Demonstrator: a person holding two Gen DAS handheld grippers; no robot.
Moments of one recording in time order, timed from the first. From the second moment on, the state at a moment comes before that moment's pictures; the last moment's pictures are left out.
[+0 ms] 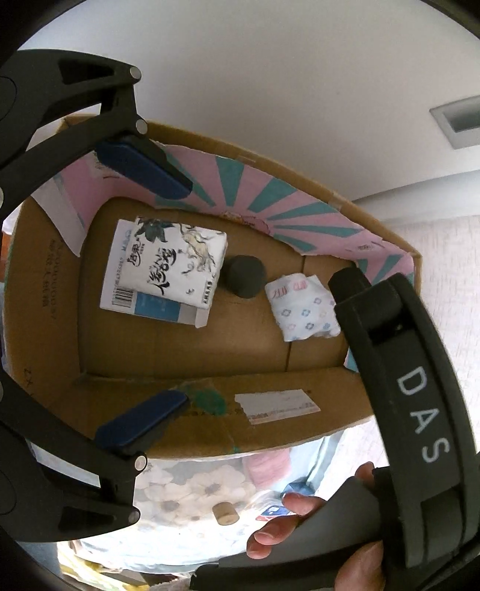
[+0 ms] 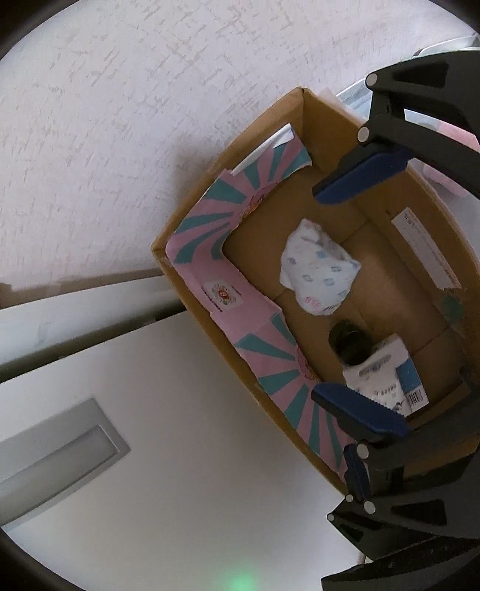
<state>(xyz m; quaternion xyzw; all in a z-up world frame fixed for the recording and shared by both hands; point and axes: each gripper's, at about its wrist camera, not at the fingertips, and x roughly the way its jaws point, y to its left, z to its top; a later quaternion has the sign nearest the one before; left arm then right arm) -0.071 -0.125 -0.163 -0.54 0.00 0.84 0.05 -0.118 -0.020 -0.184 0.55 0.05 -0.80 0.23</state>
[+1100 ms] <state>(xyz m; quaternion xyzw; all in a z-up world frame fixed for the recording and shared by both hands) -0.072 -0.106 -0.072 -0.46 0.05 0.88 0.10 -0.075 0.043 -0.081 0.49 0.02 -0.86 0.16</state>
